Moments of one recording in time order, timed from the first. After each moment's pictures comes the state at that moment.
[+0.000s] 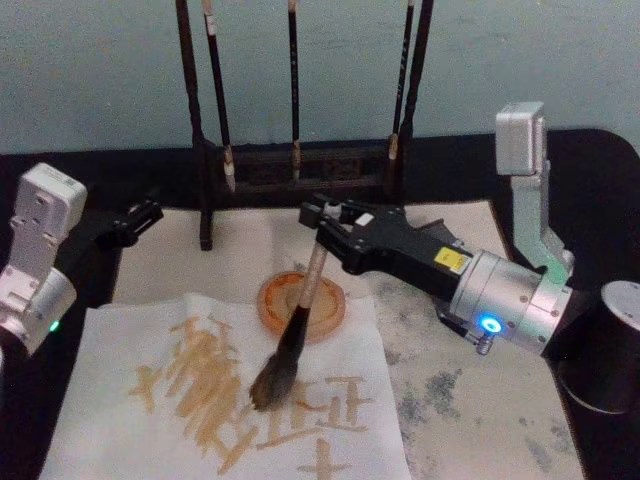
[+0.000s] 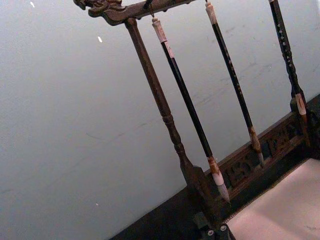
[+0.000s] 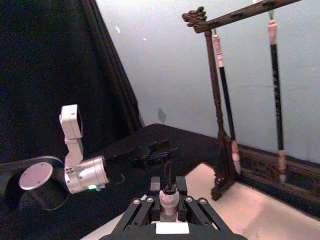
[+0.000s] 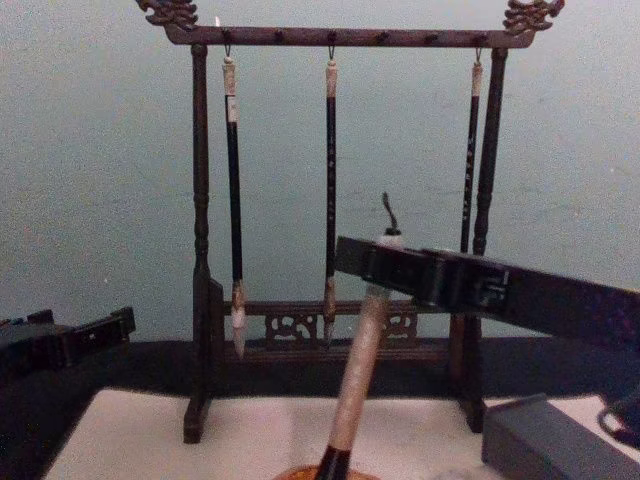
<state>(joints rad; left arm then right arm) -0.20 0.60 0.45 -1.41 -0.25 -0.12 0.03 0.21 0.51 -0.54 -1.72 0.79 0.15 0.40</state>
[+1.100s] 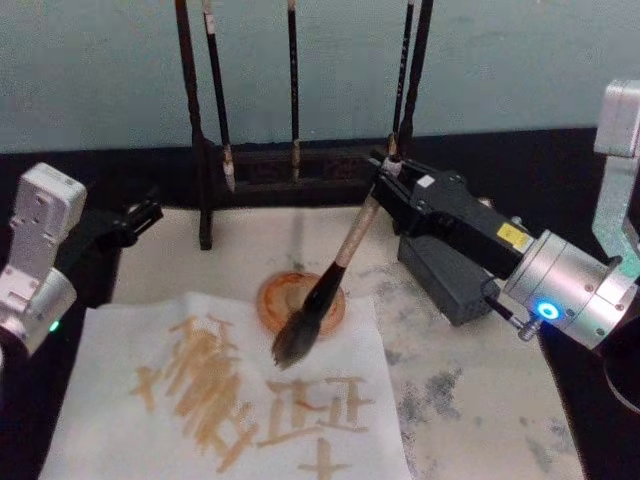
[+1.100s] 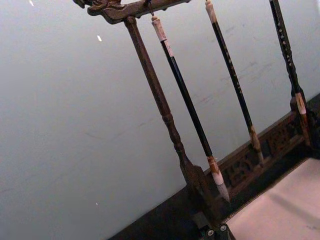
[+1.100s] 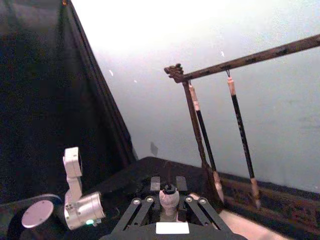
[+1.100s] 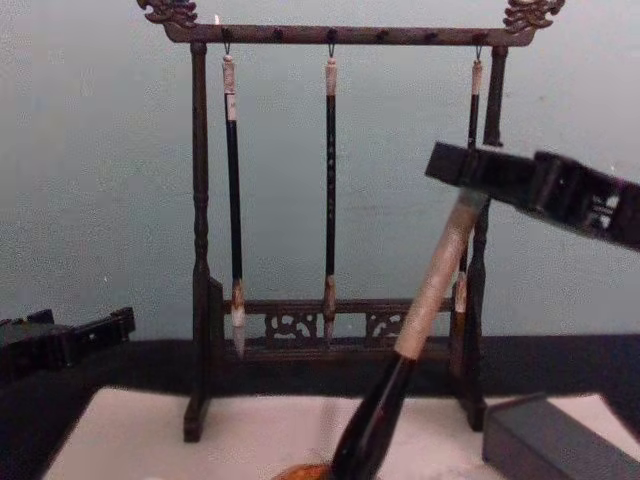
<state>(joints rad) -0.20 0.60 0.45 -1.41 -0.25 -0.12 0.03 0.11 0.55 -0.42 -1.81 0.88 0.08 0.40</state>
